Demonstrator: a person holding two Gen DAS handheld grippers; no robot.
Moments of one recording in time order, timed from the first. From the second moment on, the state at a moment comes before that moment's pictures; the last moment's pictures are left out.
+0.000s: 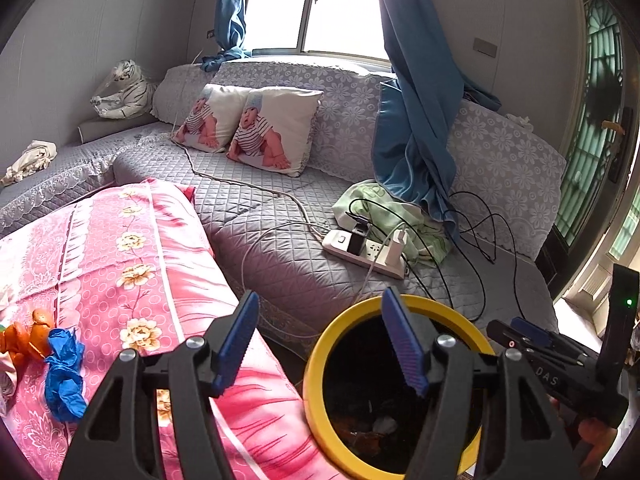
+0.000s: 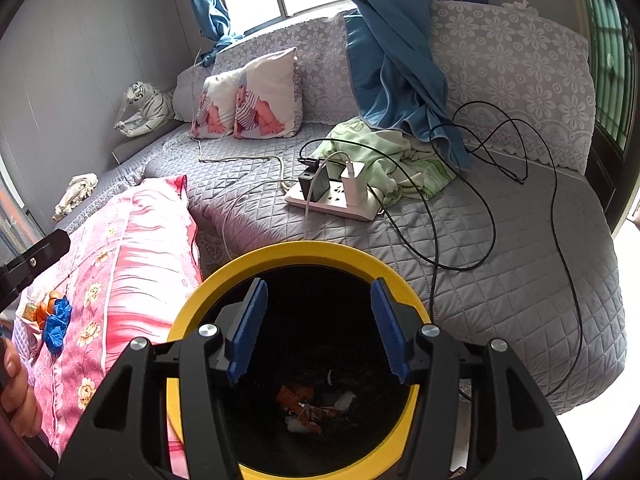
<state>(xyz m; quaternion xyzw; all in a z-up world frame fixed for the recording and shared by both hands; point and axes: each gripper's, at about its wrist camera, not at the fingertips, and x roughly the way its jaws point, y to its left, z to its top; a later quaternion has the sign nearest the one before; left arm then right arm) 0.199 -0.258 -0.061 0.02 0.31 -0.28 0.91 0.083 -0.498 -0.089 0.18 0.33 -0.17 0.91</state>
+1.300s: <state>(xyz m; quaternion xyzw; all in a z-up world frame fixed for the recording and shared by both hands) 0.185 0.090 -0.098 0.02 0.36 -0.04 0.93 0.253 -0.120 -0.103 0.01 0.45 0.22 0.87</state>
